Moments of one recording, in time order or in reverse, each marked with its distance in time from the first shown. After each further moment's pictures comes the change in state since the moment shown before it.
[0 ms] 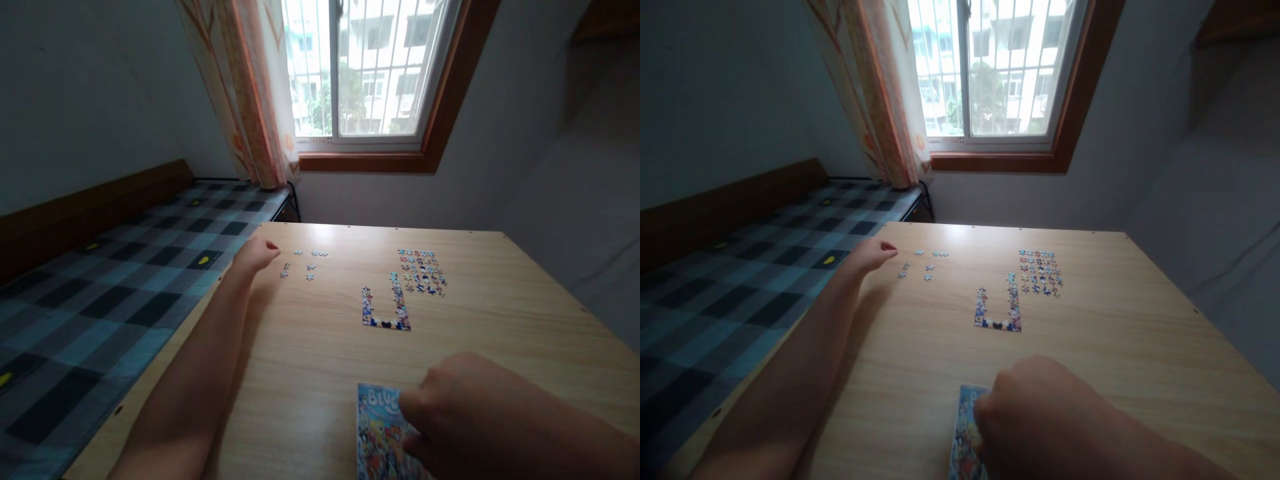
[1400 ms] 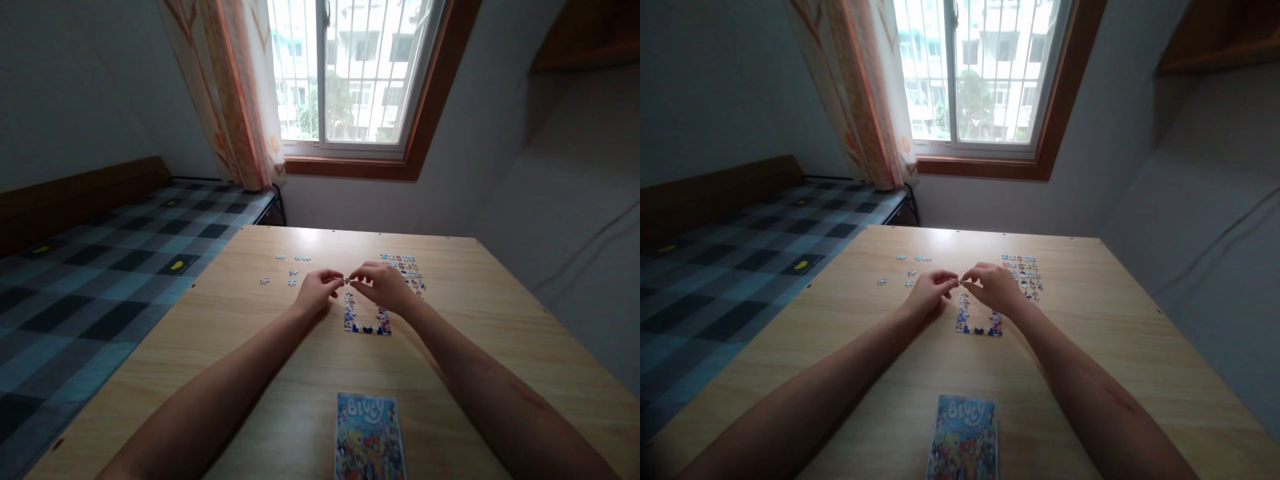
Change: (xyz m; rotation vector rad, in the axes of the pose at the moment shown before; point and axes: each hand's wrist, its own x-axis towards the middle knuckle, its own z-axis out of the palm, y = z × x) left_hand -0.087 0.129 0.117 -0.989 -0.304 0.163; right_hand 0.131 0.165 0.058 0.302 0.874 0.126
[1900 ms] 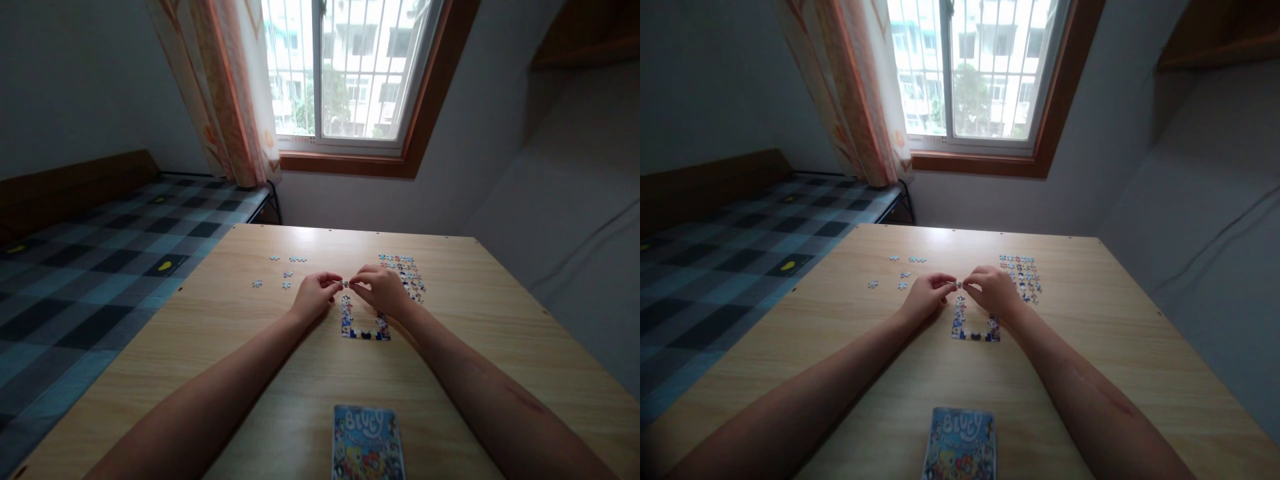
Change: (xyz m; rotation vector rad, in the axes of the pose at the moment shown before) left_hand 0.005 -0.014 0.002 0.036 -0.037 0.002; right_hand -0.003 0.021 0.019 -0.065 0.063 -0.037
